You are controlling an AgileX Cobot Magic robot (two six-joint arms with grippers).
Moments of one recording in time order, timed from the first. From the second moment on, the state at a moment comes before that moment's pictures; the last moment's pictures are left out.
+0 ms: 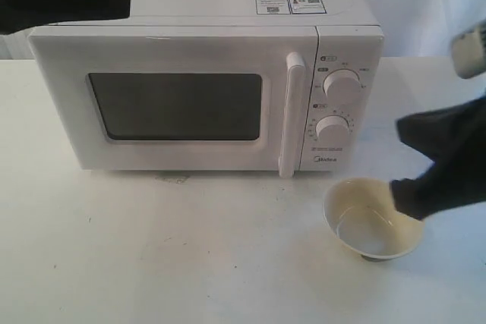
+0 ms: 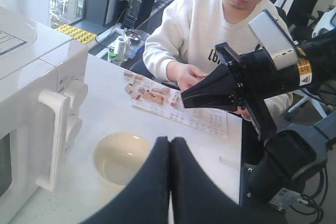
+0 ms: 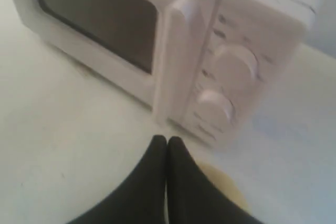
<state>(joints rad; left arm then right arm) -0.15 1.14 -1.06 -1.37 1.26 1.26 0.61 0.80 -0.69 -0.41 0.52 0.35</state>
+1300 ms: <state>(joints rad) -0.15 0.32 -0.93 -0.10 1.32 0.17 0.50 1.59 -1.07 -0.49 0.01 0.13</state>
